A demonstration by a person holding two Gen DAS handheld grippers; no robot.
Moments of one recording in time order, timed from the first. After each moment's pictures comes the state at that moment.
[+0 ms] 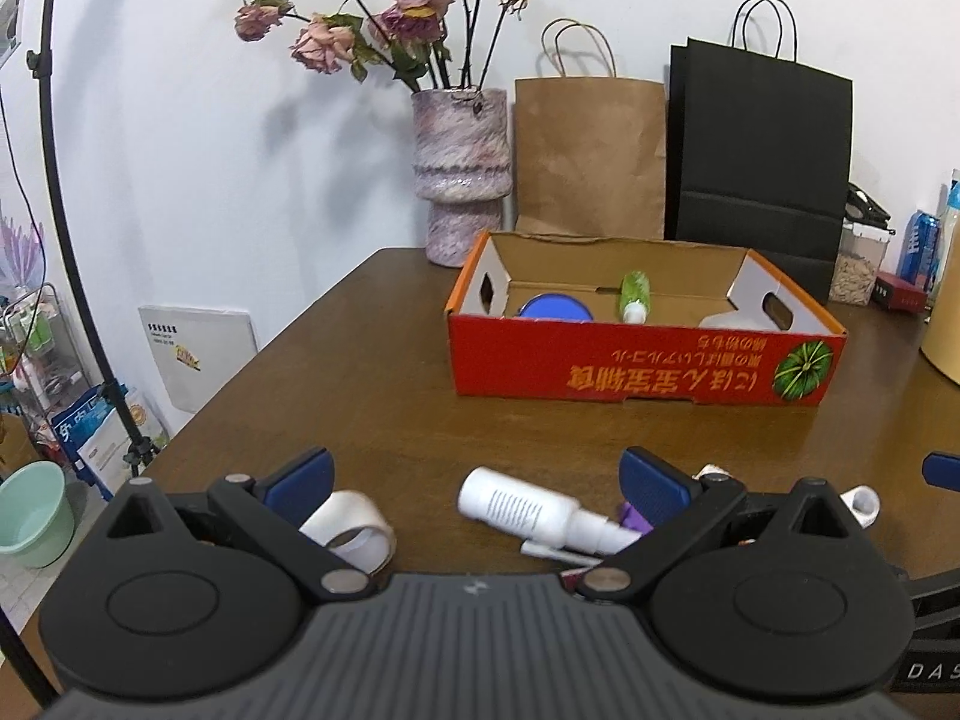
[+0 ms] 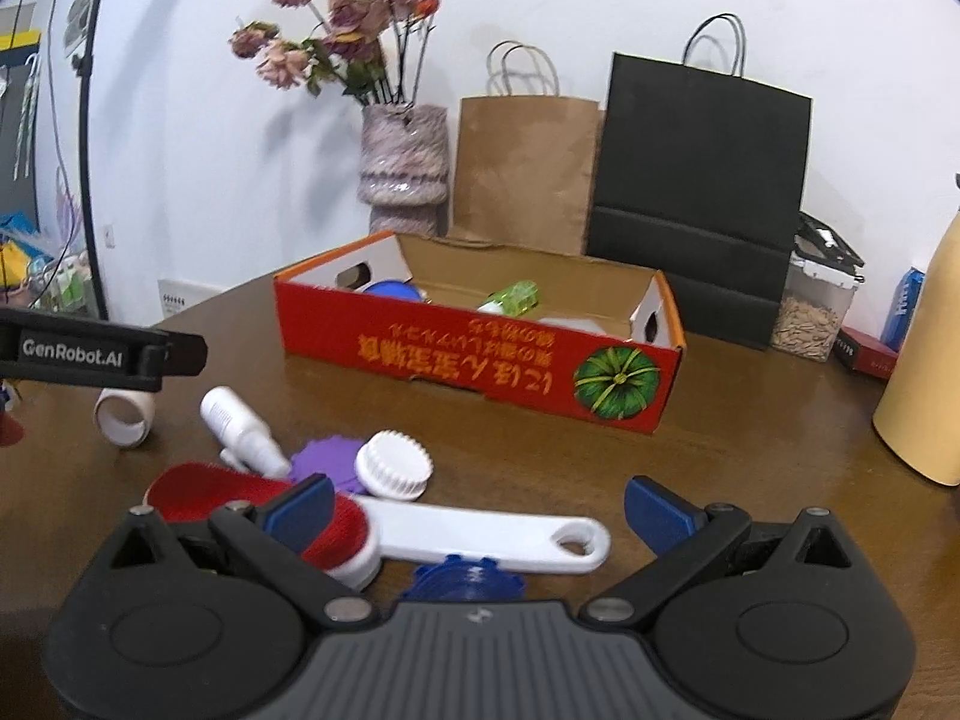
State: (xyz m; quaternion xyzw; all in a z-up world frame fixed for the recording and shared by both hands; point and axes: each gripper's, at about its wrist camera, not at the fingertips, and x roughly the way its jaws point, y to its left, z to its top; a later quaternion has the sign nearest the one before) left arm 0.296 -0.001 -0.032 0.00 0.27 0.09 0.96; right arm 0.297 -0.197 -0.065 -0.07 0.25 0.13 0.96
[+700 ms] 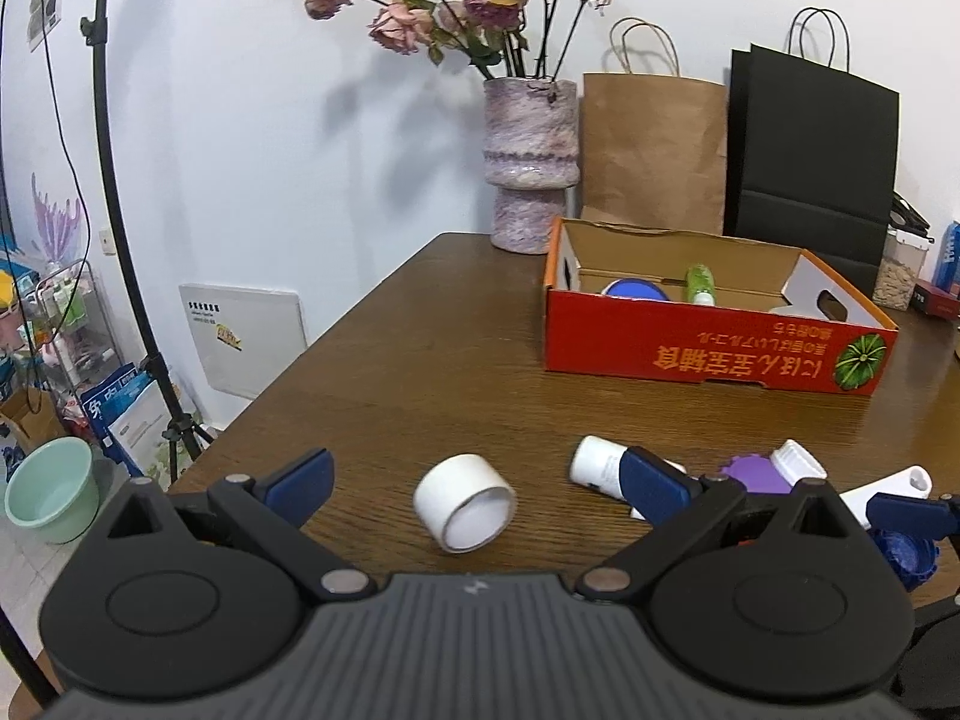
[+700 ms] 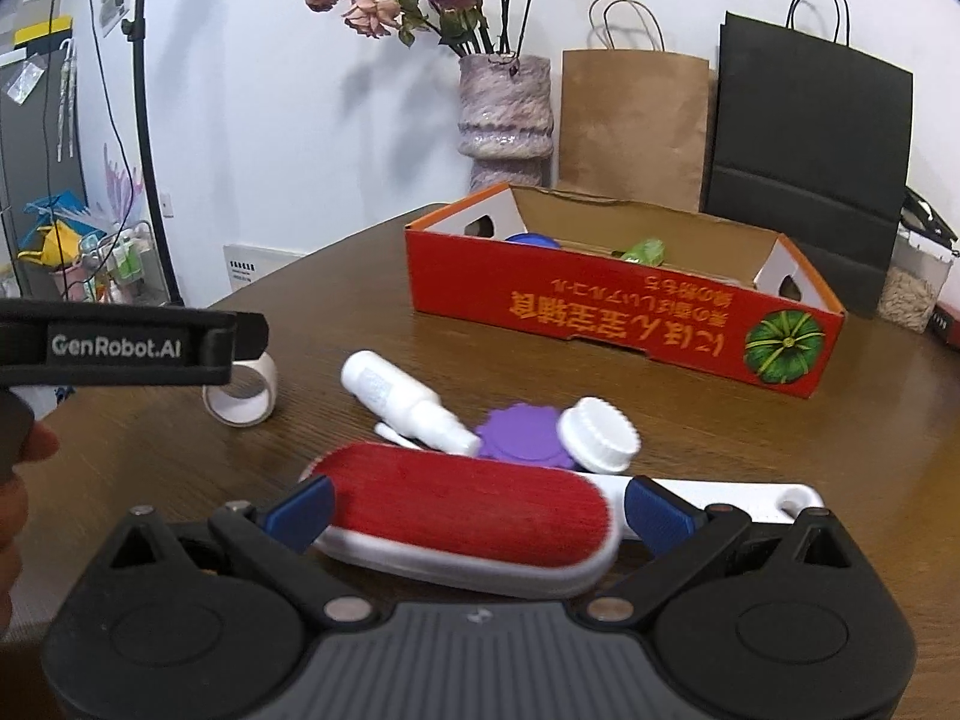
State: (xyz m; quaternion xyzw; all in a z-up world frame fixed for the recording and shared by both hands) left arm 0.275 0.048 -0.039 -0.02 0.27 0.12 0.95; right arm 0.296 -0.116 -0.081 -0.05 0.30 0.19 0.93
